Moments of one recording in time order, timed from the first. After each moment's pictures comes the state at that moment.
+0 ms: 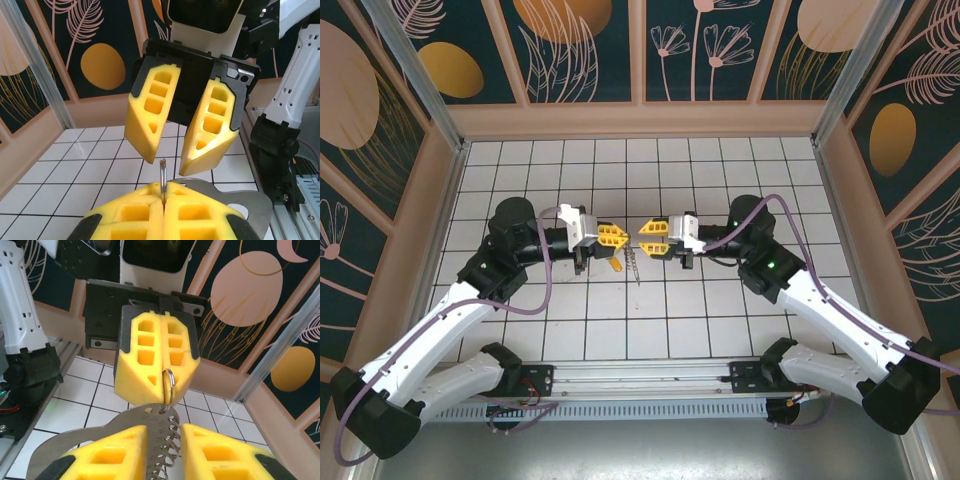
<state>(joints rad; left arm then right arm) -0.60 0.96 0.86 -0.01 0.84 0.23 0.71 1.02 0.85 0.14 -0.82 -0.46</state>
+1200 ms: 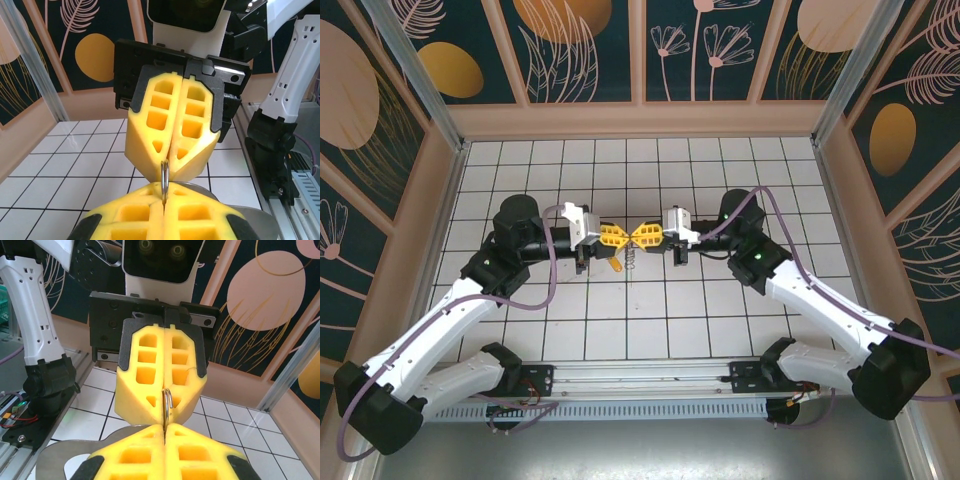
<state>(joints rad) -0.59 1.00 0.88 -0.05 0.84 0.26 0.70 1.12 0.85 0.25 -0.89 -0.38</state>
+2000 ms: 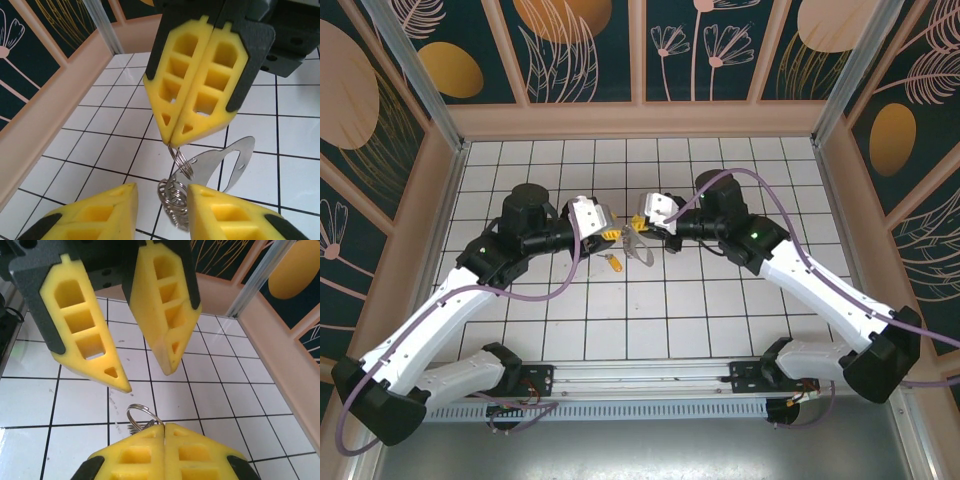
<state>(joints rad) -0.60 1.05 1.04 -0.40 0.49 0.49 0.75 1.23 1.13 -0.32 -0.51 -0.59</state>
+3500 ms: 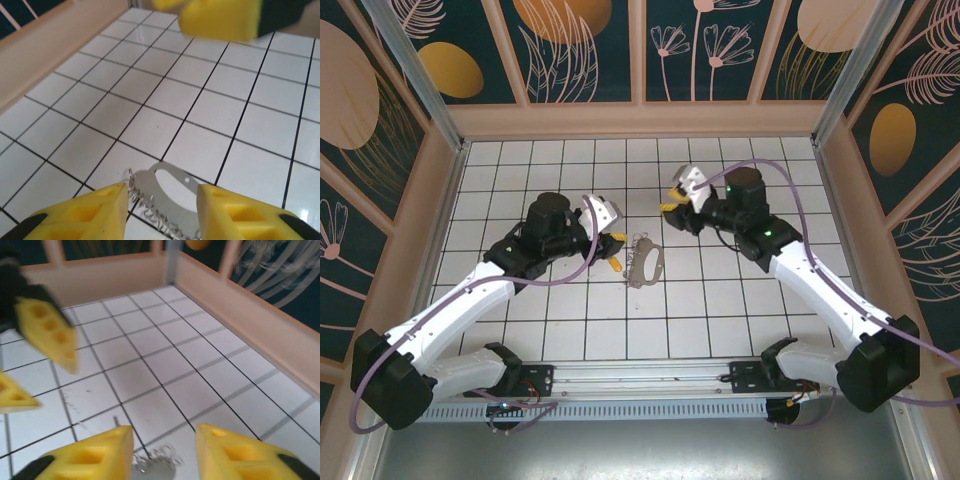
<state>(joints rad) -0.63 1.14 0.89 -0.25 0.35 0.23 0.50 1.19 0.98 -0.15 -0.46 -0.24</state>
